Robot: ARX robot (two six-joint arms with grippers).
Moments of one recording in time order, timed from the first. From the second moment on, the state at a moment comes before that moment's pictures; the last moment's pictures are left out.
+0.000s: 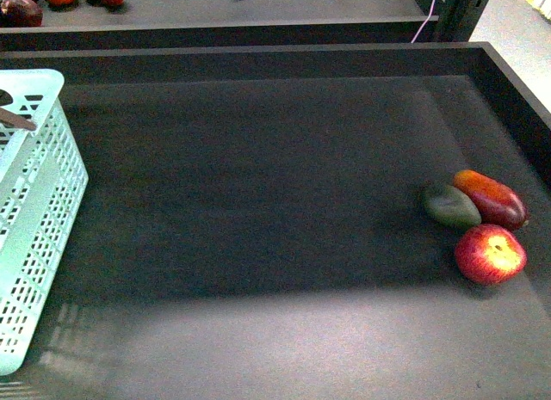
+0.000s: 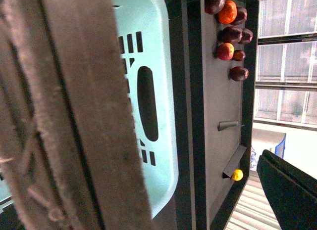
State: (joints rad) left arm 0.47 1.86 0.91 0.43 0.21 -1.23; right arm 0.00 0.00 0.02 0.00 0.00 0.00
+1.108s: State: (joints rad) left arm 0.39 1.59 0.82 0.22 0.27 -1.16; right arm 0.00 0.00 0.02 0.00 0.00 0.00
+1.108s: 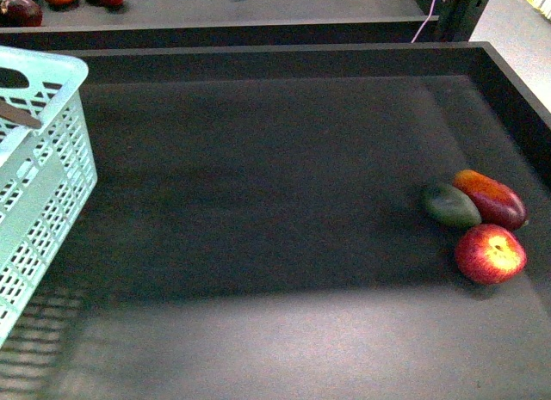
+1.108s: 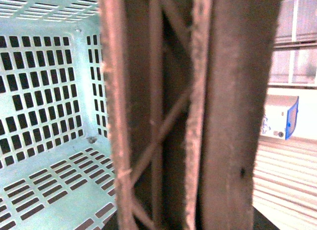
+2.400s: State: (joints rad) left arm -0.58 1.49 0.97 0.01 0.16 -1.09; right arm 0.00 0.00 0.02 0.00 0.00 0.00
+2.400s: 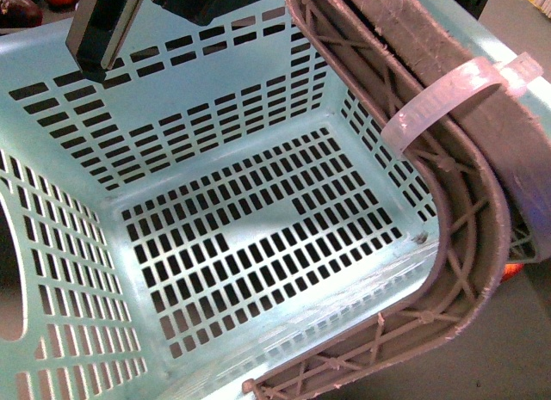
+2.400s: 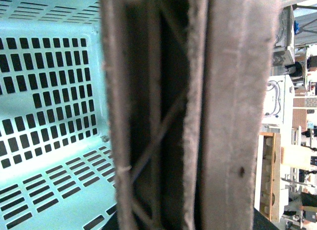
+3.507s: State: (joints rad) left arm -0.58 1.49 0.97 0.01 0.15 -1.07; right arm -0.27 0.83 0.20 -0.12 -0.05 0.00
